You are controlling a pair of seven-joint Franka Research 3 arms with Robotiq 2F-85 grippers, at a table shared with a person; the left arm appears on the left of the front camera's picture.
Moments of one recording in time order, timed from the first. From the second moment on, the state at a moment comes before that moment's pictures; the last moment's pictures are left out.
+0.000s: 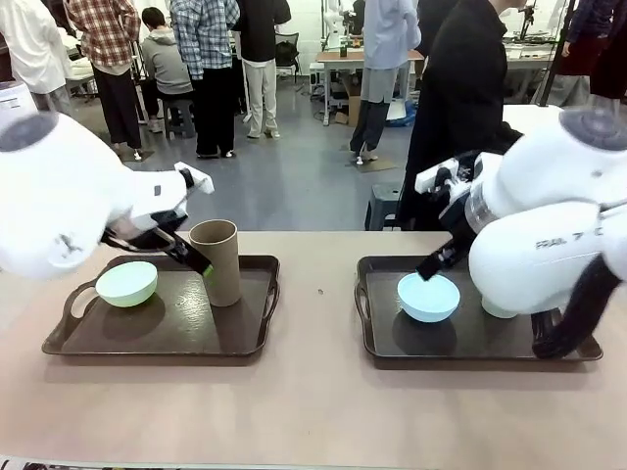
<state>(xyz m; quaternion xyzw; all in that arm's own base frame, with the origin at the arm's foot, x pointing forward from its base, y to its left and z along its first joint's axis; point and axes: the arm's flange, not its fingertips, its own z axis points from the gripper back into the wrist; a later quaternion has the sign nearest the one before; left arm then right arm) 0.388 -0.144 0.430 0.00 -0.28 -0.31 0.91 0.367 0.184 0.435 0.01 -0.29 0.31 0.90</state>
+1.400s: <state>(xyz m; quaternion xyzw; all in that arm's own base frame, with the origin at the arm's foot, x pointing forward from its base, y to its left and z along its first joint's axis) 0.333 0.012 0.460 -0.38 -0.18 -0.25 0.87 0.299 -0.023 0.511 0.35 -0.15 0.06 0.92</state>
